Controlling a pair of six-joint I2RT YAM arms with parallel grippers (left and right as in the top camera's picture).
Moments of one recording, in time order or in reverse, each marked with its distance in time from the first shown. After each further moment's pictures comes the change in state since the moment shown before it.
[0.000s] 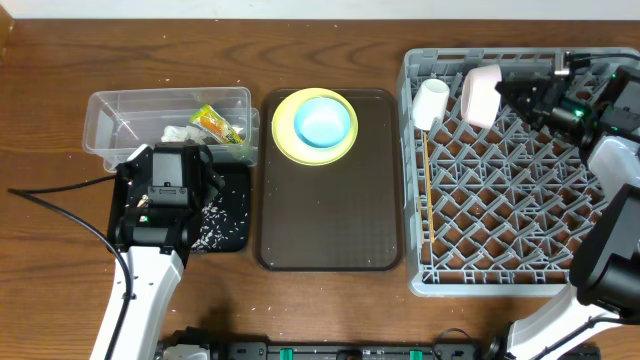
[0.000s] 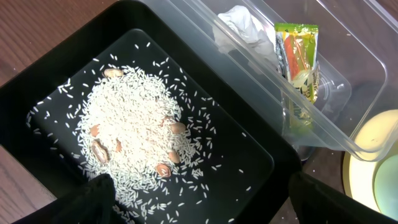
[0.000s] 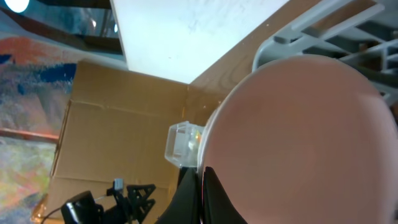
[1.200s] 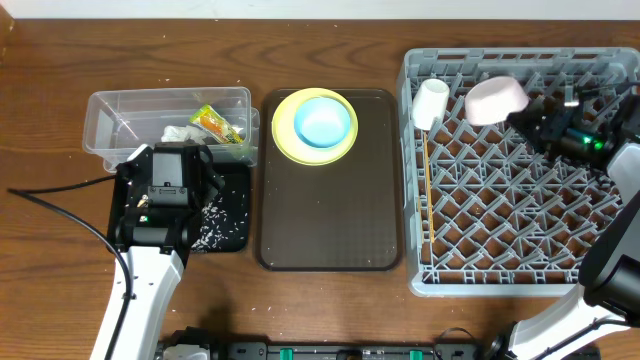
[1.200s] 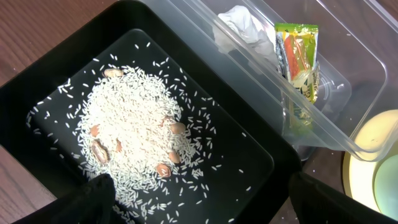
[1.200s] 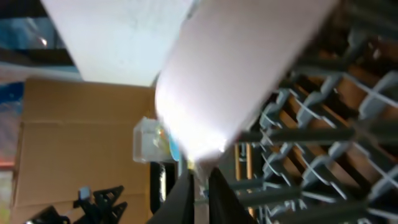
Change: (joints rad) left arm 0.000 0.000 0.000 0.000 0.000 0.000; right arm -0.092 0.000 0.003 -0.466 0.133 -0.375
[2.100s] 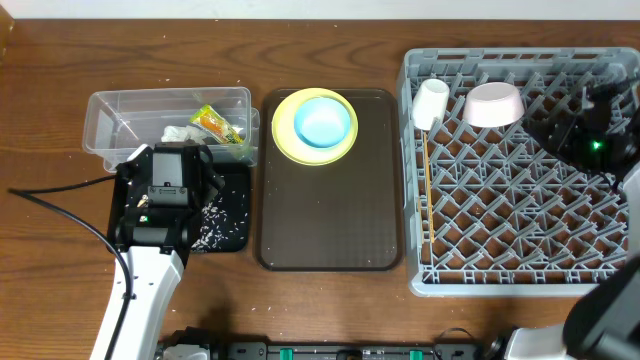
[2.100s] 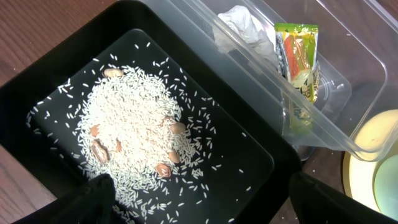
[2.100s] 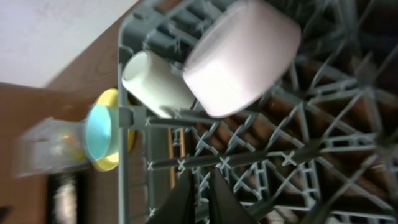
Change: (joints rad) left arm 0.000 0.000 0.000 0.000 0.000 0.000; right arm 0.032 -0.315 -0.004 -0.216 0.471 -0.185
